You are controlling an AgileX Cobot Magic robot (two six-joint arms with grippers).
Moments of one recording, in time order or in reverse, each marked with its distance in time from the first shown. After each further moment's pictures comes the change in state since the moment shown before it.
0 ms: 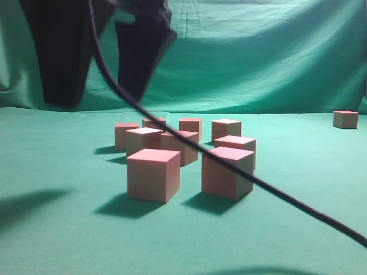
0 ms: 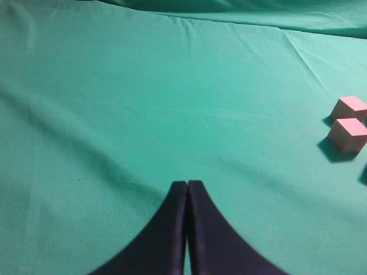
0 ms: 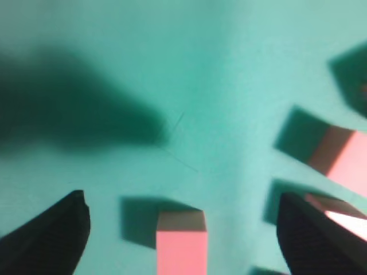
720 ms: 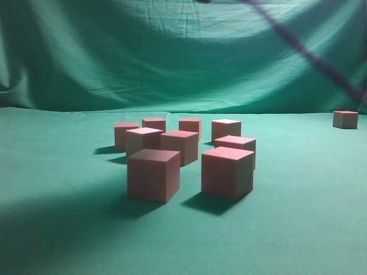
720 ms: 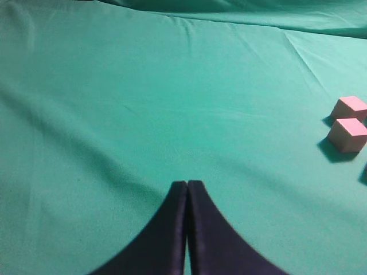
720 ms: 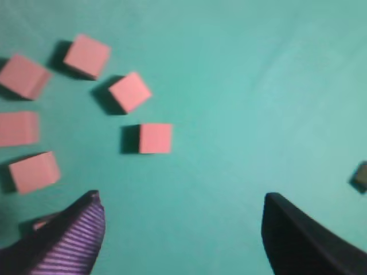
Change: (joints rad) left arm 0.000 0.000 0.000 0.000 0.000 0.000; right arm -0.322 -0.104 -0.265 -0.253 0.204 0.248
